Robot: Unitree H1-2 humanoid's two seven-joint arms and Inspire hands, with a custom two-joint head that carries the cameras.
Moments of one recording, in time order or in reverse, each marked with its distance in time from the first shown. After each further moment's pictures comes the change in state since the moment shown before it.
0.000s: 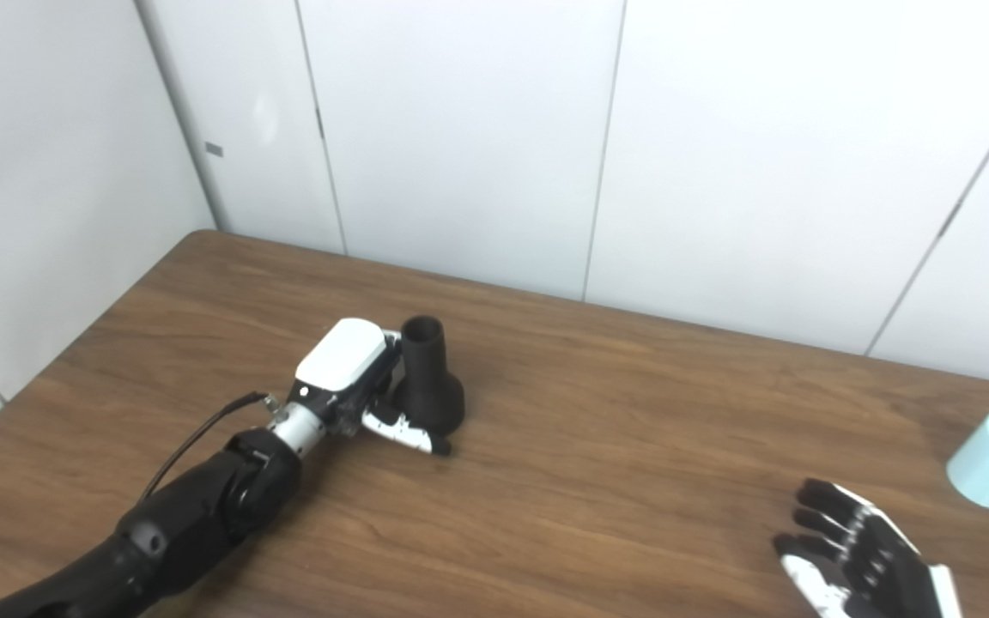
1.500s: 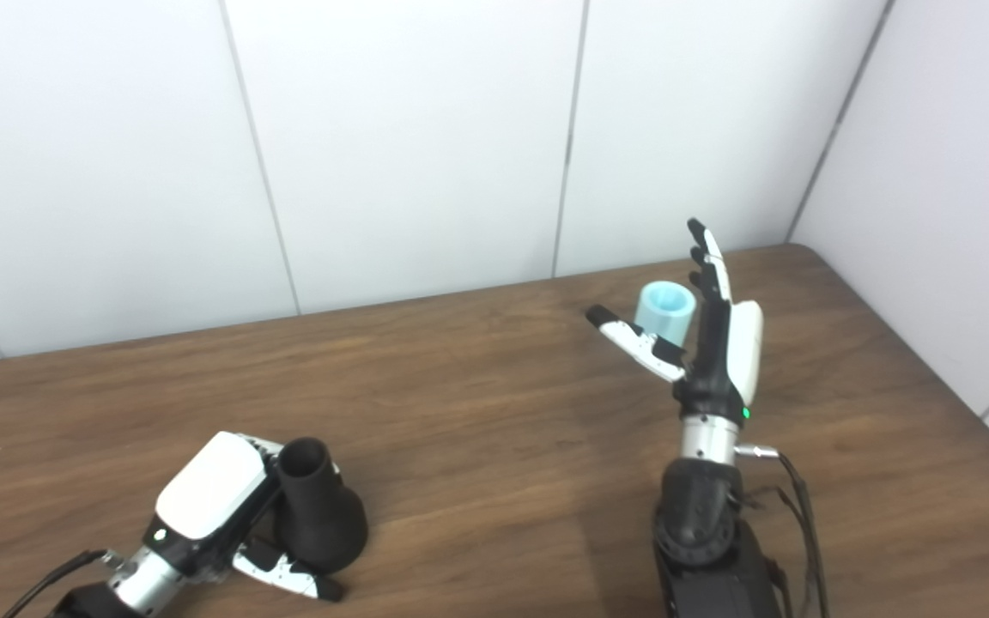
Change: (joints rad) left arm -0.053 -0.099 -0.198 -0.025 0.143 -0.201 0.050; right arm -0.303 -0.024 -0.184 0.248 -0.397 -0.192 -0.481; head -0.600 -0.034
